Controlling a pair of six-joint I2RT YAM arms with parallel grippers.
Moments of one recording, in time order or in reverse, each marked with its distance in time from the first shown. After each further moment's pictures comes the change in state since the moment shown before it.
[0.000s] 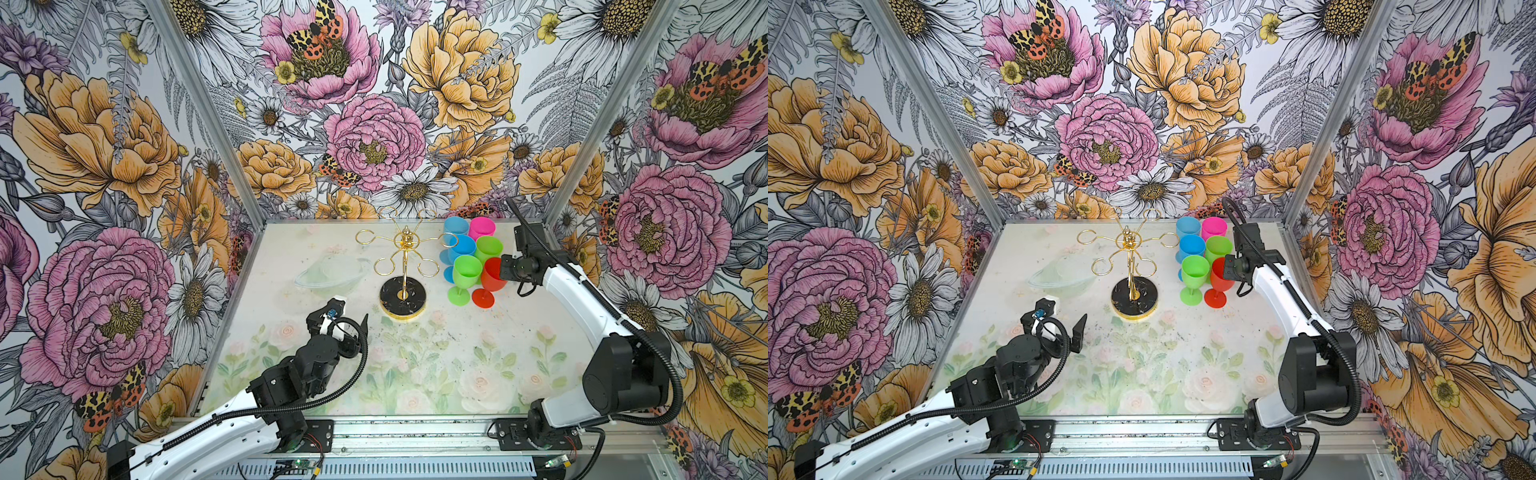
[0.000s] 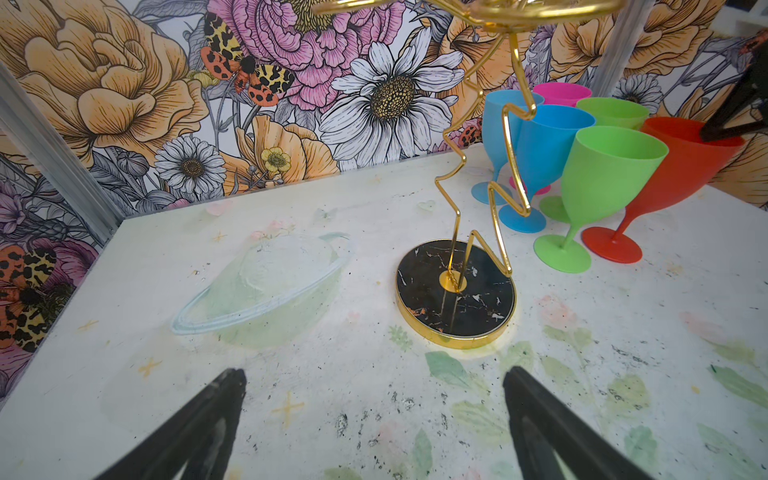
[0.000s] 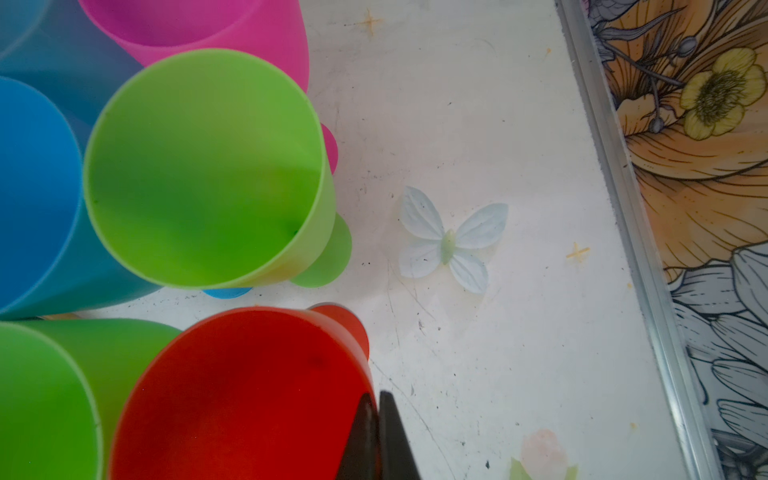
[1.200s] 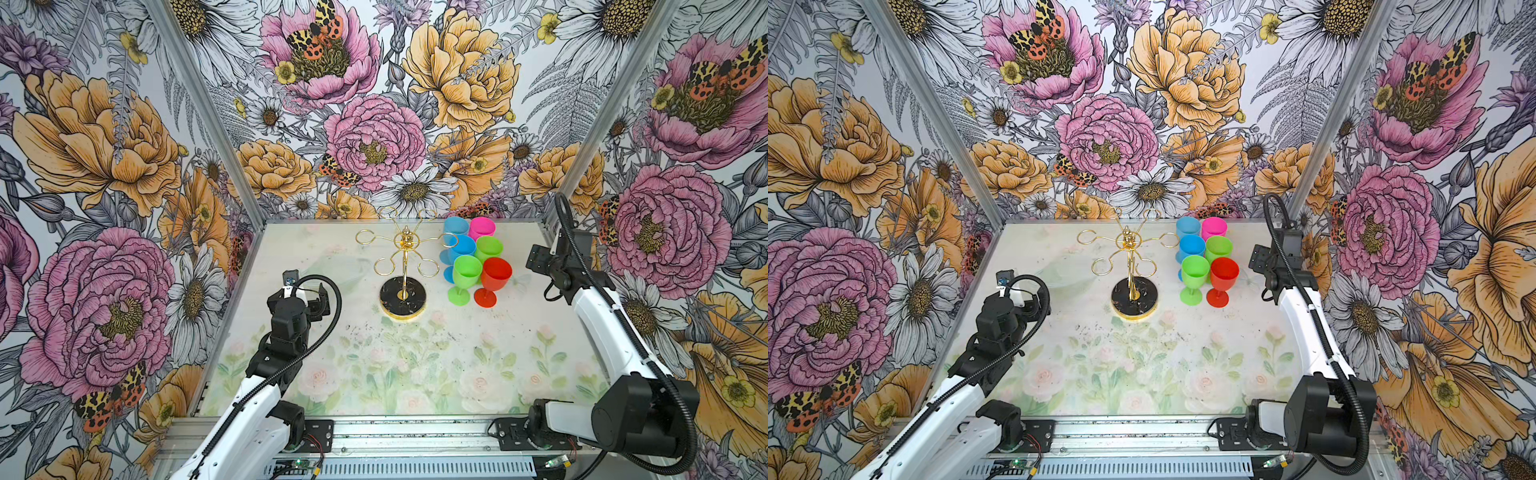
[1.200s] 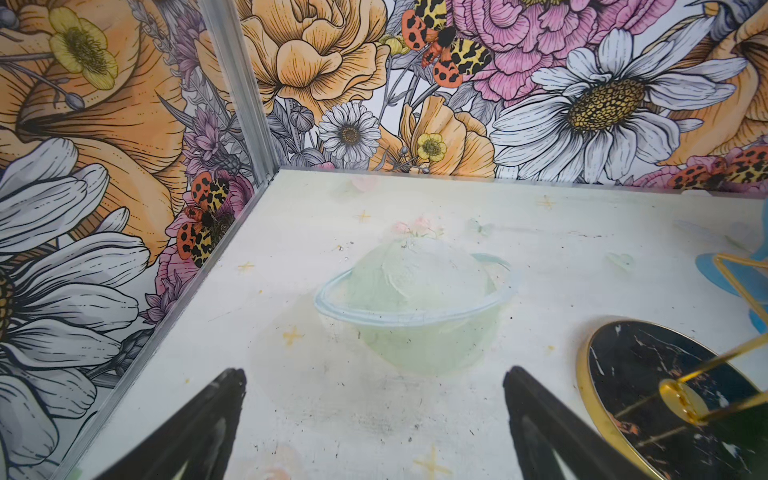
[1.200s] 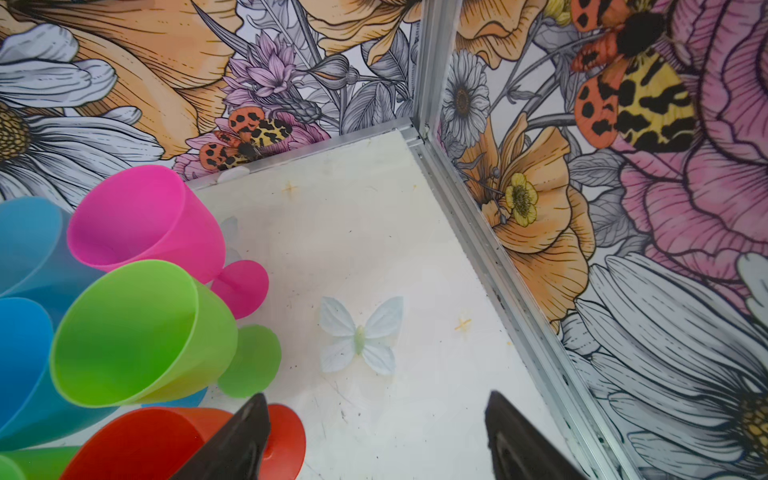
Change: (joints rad) left arm 0.729 0.186 0.006 0.214 0.318 0.045; right arm -0.212 -0.212 -0.200 0.322 0.032 -0.058
